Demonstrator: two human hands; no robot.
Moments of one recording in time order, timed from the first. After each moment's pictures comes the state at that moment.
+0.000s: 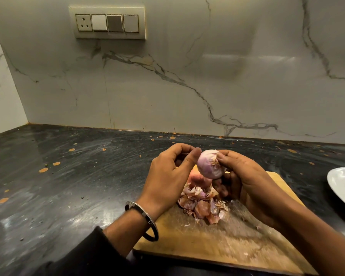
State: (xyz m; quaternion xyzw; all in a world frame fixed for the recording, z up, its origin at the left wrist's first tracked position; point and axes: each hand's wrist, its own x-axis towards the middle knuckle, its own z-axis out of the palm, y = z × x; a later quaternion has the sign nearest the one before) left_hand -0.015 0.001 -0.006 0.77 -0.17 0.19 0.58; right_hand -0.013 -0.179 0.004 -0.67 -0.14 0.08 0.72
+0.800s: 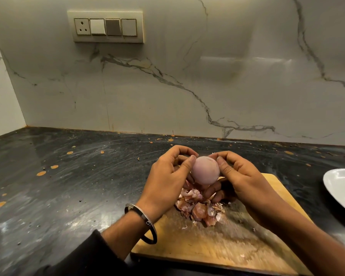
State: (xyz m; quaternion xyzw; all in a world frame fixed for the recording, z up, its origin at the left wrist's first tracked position) left_hand -0.008 -0.001 -0.012 0.73 -0.18 0.16 0.63; right_hand -0.010 -0.184 -0.003 -0.72 -0.17 0.01 0.67
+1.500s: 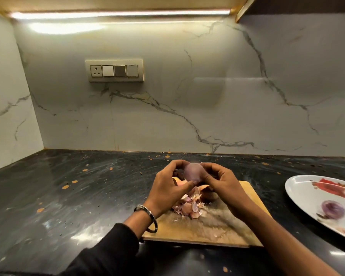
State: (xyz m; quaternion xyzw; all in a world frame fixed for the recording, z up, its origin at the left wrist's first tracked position) left_hand -0.031 -0.008 -0.001 0.79 -0.26 0.27 0.49; right_hand -0.035 -0.195 0.011 -0.74 -0.18 -0.07 0.64
